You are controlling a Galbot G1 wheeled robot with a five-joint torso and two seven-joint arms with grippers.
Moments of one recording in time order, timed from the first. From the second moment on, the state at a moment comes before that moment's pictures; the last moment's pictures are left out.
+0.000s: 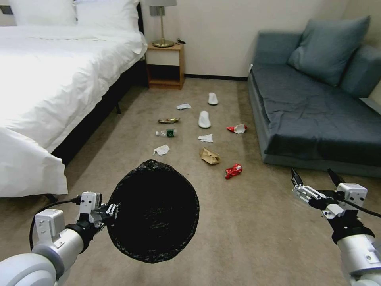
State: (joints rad) left arm 1.72 -1.02 -0.84 -2.50 -0.83 0.74 -0.13; right arm -1.72 1.50 0.96 2.49 0.34 -0.30 -0.19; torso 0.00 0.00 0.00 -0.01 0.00
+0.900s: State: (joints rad) left arm 1.69 -1.02 -0.84 -2.50 -0.83 0.74 -0.10; right arm -1.72 1.51 0.96 2.49 0.34 -0.30 -0.19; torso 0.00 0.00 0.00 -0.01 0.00
